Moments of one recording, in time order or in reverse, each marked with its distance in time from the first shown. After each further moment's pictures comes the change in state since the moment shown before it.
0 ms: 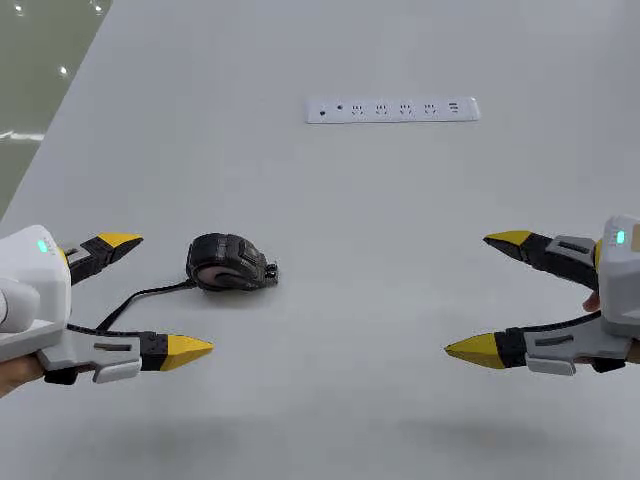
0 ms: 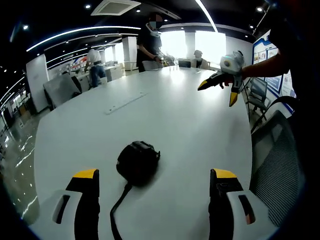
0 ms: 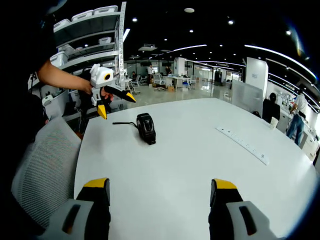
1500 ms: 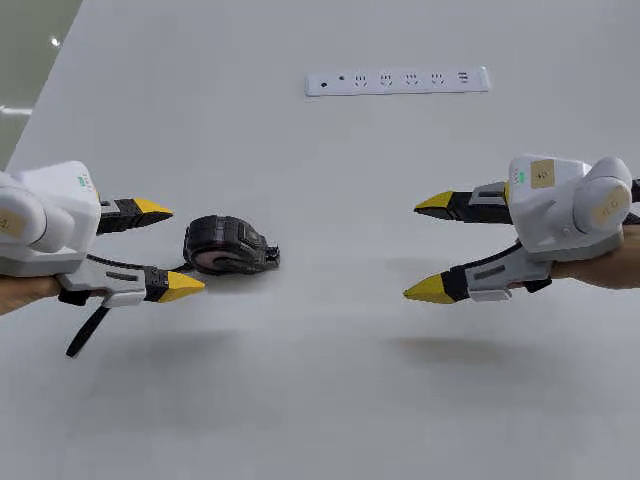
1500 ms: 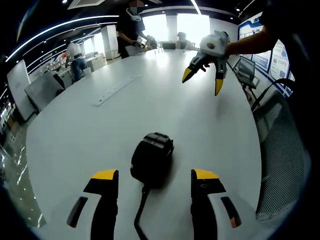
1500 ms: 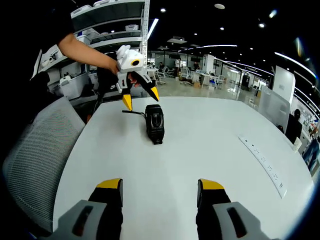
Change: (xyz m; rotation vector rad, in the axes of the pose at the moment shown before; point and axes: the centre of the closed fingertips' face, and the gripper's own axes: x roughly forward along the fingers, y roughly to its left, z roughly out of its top) left arm 0.037 0.035 -0.014 0.132 0.141 -0.117; right arm 0.074 -0.005 0.012 -0.169 0.075 0.187
